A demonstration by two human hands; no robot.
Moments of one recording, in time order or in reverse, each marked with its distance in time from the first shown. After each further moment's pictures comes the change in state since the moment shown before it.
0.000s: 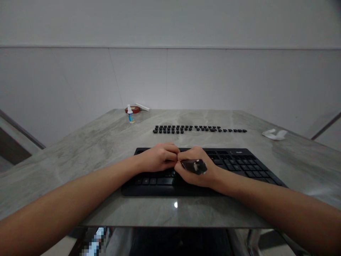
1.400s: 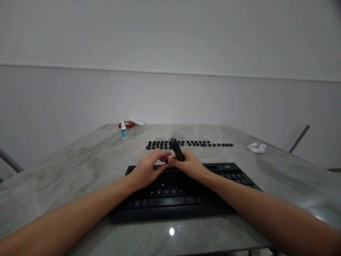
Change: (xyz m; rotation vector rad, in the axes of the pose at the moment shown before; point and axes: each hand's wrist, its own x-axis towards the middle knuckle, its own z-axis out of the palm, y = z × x) left_hand -0.006 -0.004 0.006 0.131 0.443 -0.226; right_hand 0.025 0.038 -0.007 0.565 0.020 0.244
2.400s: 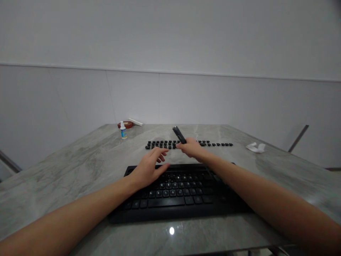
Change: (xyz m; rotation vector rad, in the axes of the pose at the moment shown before) left_hand 0.001 -0.003 0.008 0.002 -0.065 -0.170; right_hand 0.054 0.017 -0.039 -0.284 0.156 0.370
